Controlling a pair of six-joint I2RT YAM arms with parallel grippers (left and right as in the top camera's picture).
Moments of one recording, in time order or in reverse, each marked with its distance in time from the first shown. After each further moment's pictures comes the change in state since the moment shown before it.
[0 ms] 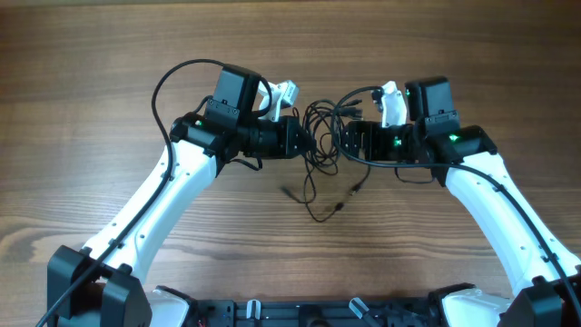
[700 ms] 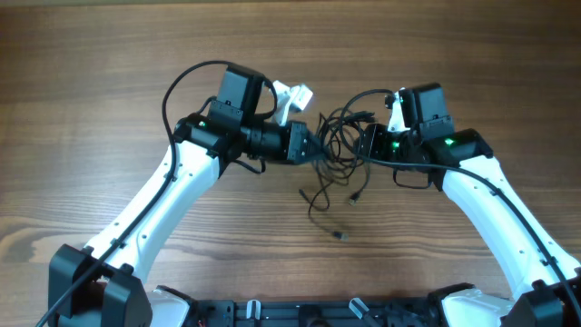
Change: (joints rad) left arm -0.013 0.001 0.000 0.000 0.188 0.046; right arm 0.021 -0.011 -0.020 -0.071 0.278 0.221
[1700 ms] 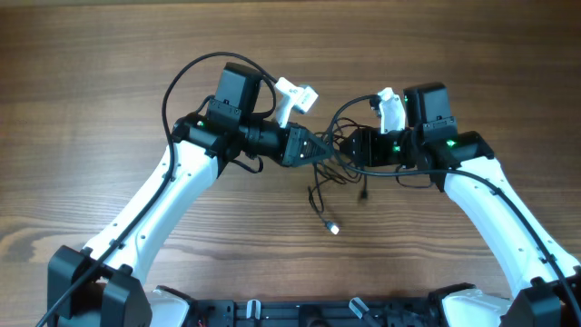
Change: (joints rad) left arm 0.007 -0.001 0.002 0.040 0.109 0.208; right arm -0.018 0.000 -0.028 0.110 -0.224 -0.299
